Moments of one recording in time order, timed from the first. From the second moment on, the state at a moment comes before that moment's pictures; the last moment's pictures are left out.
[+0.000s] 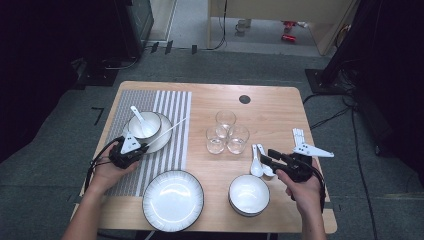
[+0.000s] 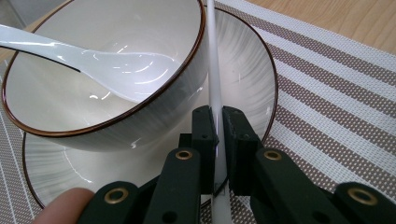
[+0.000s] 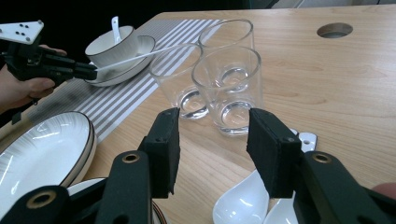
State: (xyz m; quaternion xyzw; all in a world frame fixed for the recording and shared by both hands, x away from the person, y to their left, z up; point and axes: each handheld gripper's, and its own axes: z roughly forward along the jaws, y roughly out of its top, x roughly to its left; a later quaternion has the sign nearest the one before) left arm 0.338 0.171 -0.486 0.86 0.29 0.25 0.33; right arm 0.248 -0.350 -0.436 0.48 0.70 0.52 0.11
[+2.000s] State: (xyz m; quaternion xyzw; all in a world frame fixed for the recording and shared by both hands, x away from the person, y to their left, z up) left arm 0.321 0.183 -0.435 0.79 0.33 0.18 0.49; right arm 0.241 -0.377 -0.435 0.51 0.68 0.52 0.13
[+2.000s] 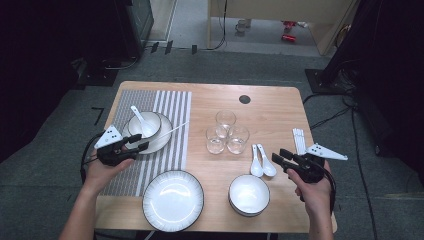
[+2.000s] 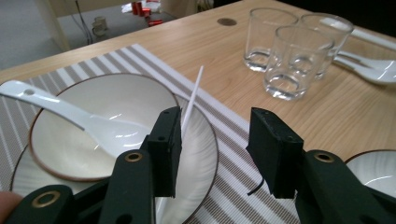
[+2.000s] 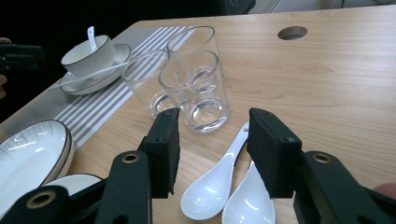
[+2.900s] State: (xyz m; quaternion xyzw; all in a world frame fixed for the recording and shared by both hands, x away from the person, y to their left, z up) left arm 0.313 0.131 -0.429 0.78 0.32 0.11 0.52; right arm 0.241 -0.409 -0.452 0.58 0.65 0.46 0.19
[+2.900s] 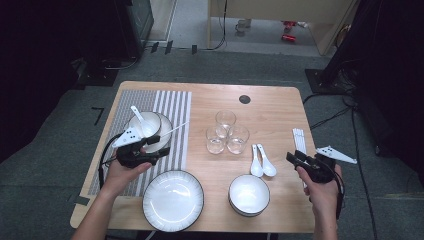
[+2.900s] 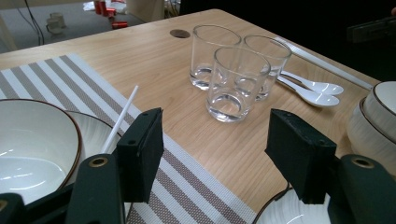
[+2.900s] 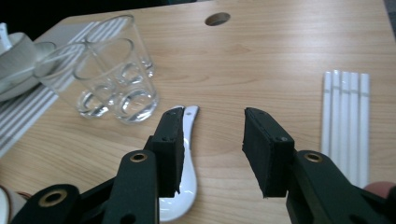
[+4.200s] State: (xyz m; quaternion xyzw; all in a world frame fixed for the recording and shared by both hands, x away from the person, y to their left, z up) left arm 0.315 0.119 -0.440 0.80 0.31 0.11 0.50; right arm 0.255 -0.423 -0.513 0.65 0.65 0.32 0.24
